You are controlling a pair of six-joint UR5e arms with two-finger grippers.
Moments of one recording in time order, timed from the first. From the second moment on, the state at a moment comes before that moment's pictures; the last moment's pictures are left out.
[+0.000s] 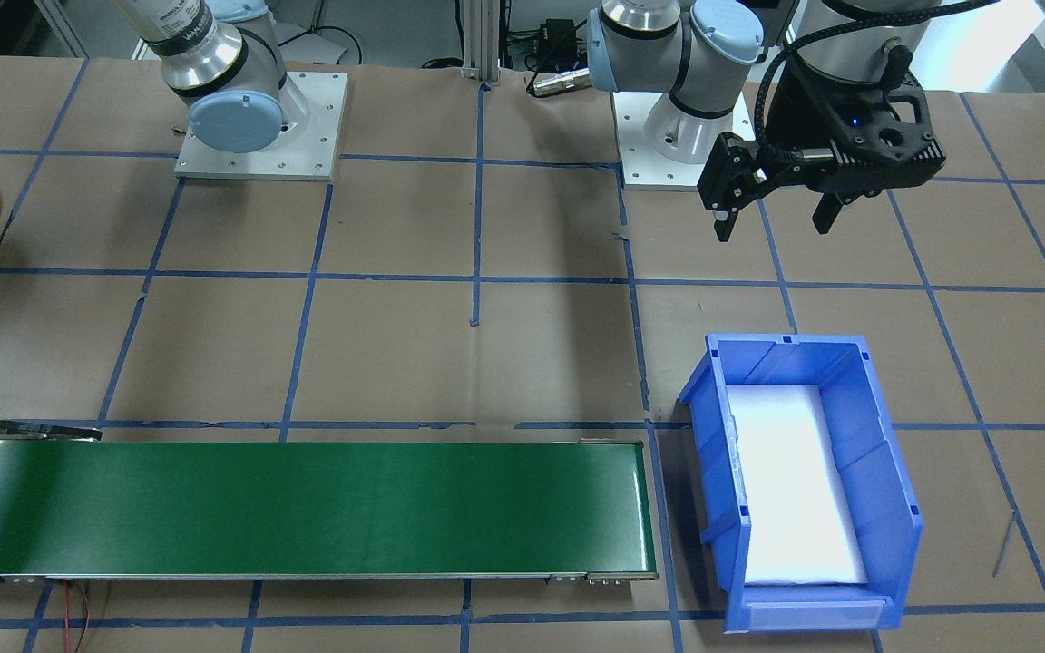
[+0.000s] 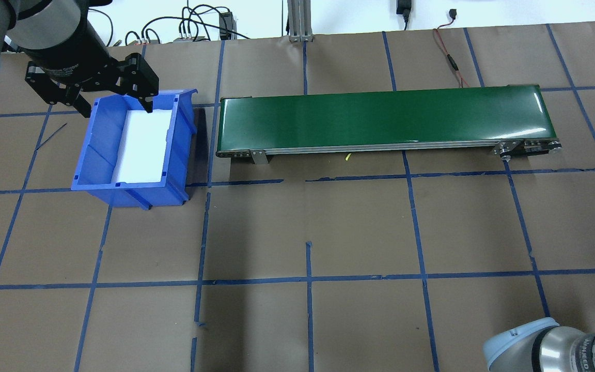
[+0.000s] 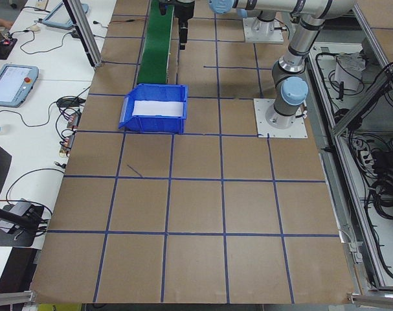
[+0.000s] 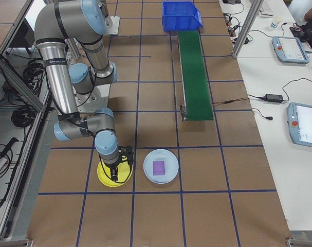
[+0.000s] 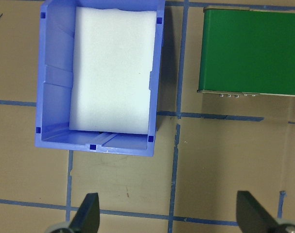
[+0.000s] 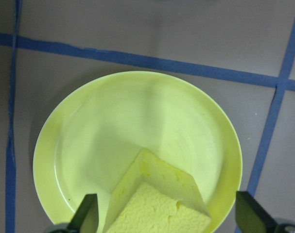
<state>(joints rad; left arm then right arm) -1.55 -1.55 -1.54 -1.54 1.63 -0.05 0.25 -1.31 1.92 -2.22 -1.64 -1.47</state>
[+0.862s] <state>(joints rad) -1.55 -1.55 -1.54 -1.54 1.63 -0.05 0.77 -1.53 1.50 -1.58 -1.65 -0.77</state>
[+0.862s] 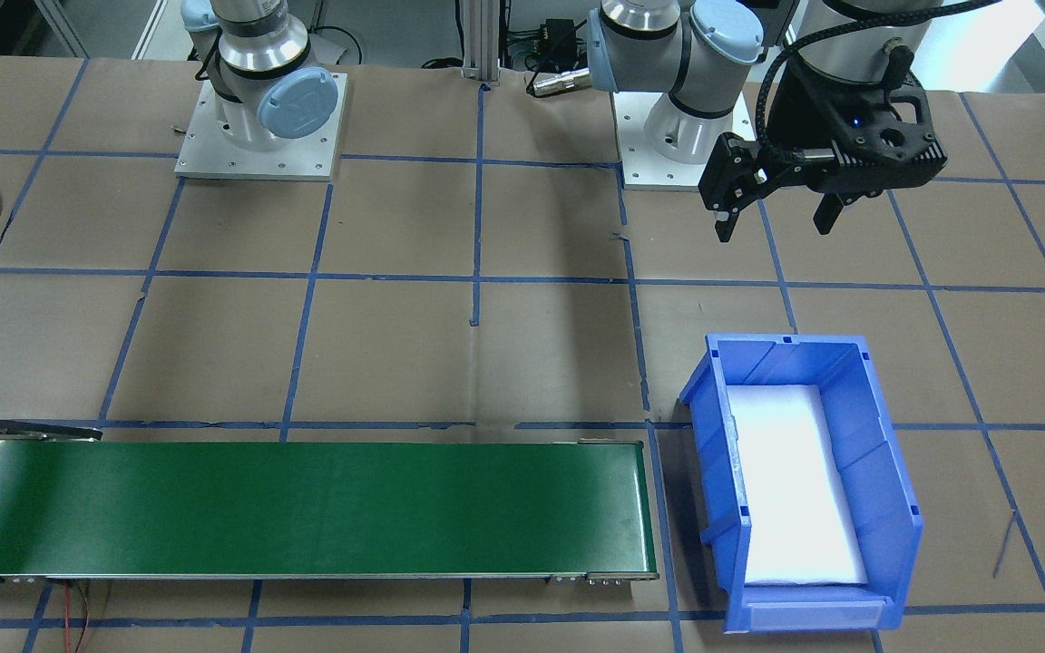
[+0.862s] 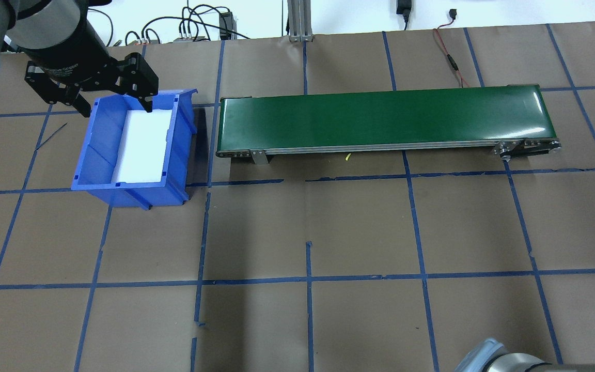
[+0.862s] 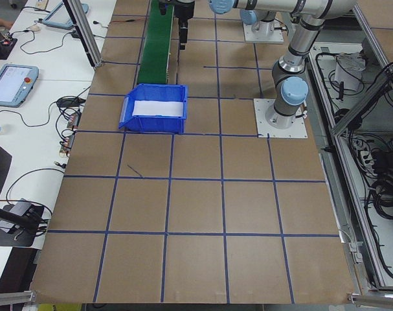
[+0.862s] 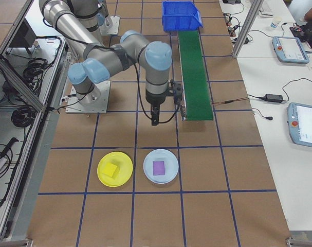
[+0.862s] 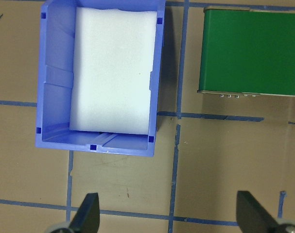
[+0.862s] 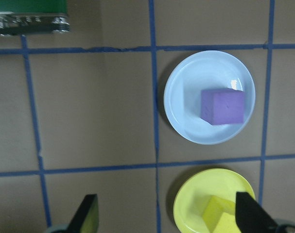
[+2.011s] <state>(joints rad) -1.55 -1.55 -1.53 -1.53 1.63 -0.05 1.59 -1.57 1.45 -1.49 -1.52 0.22</state>
